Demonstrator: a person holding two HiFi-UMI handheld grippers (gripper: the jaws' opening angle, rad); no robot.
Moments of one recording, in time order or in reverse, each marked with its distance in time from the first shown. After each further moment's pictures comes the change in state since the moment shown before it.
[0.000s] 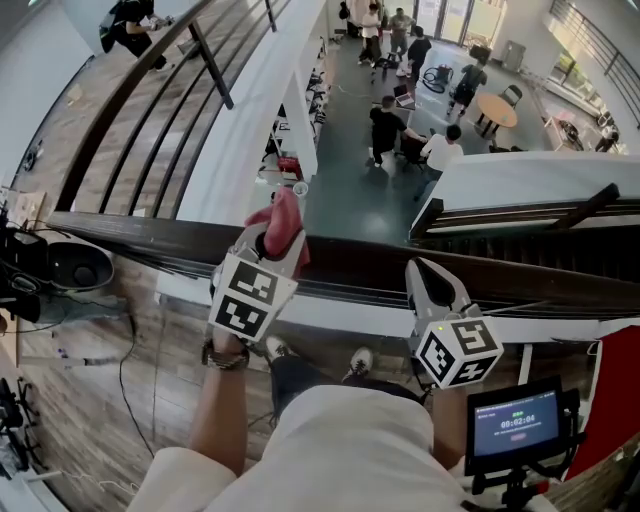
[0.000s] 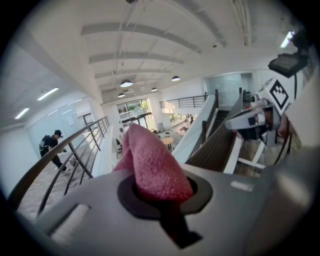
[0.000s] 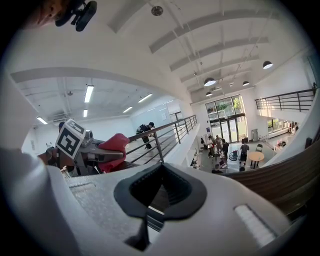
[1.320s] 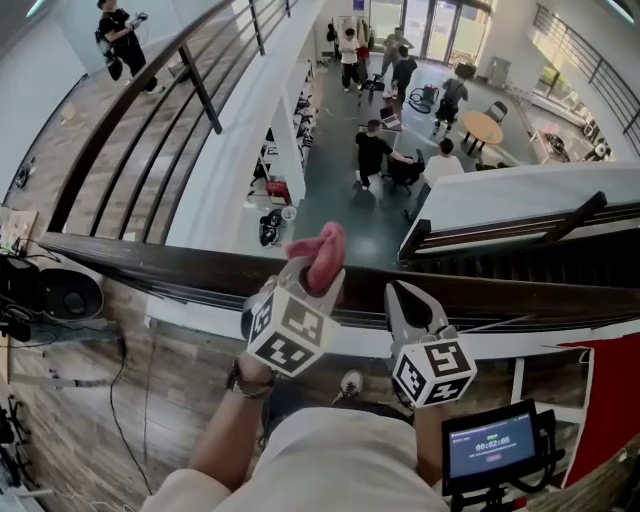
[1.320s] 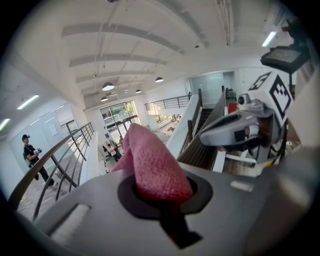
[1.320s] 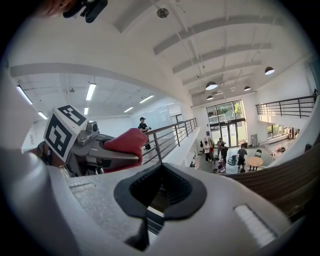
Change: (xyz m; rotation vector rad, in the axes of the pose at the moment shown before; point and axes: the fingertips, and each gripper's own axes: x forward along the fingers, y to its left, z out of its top) left arm 0.040 -0.081 0.040 0.093 -0.009 -0.150; right arm 0.008 -0.001 0.005 -0.038 -0.014 -0.009
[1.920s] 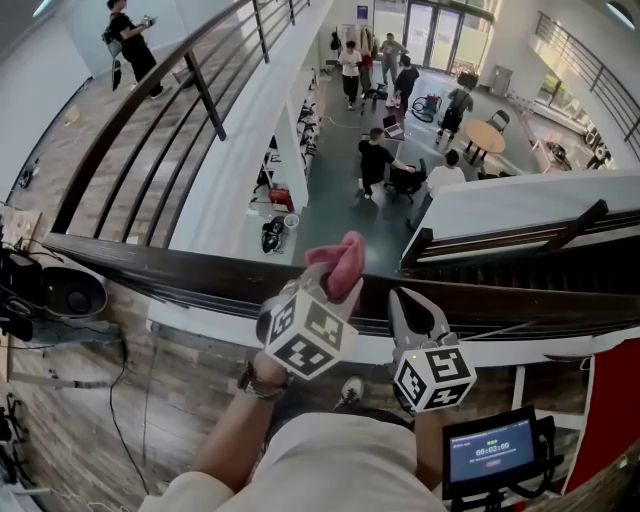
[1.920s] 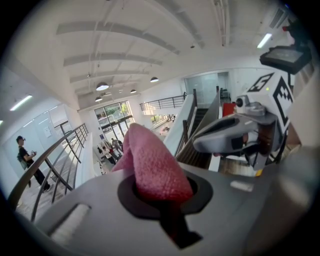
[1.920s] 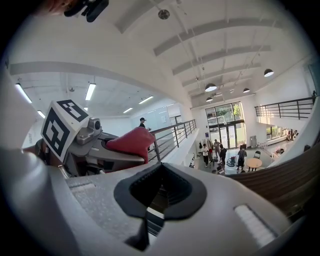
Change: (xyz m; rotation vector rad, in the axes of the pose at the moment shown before) left arm 0.018 -0.019 0.014 0.031 -0.005 -0.056; right arm 0.000 -0.007 0.000 -0.013 -0.018 -0.016
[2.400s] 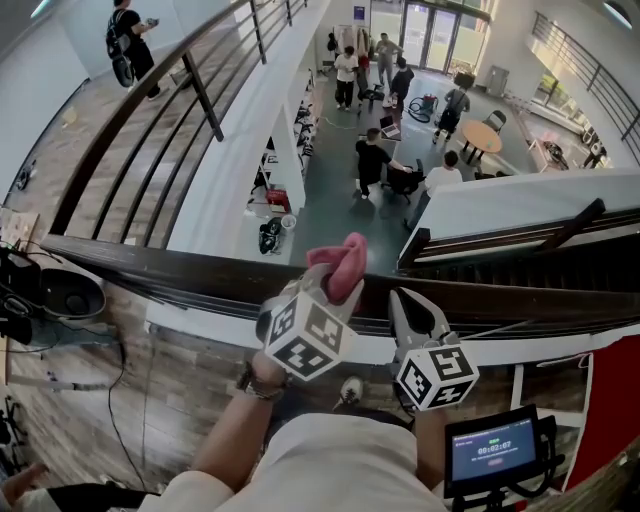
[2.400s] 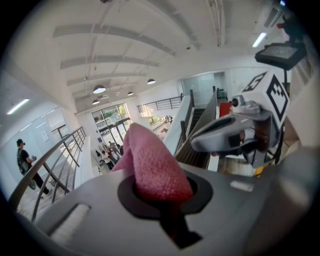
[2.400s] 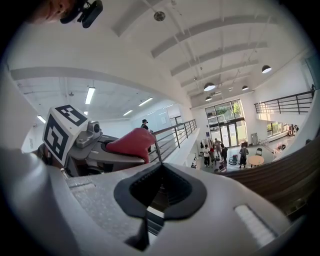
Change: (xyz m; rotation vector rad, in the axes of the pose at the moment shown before) left arm 0.002 -0.003 0.002 0.040 -0.020 -0.014; right arm -0.001 -0.004 -0.001 0.036 -0.017 0.015
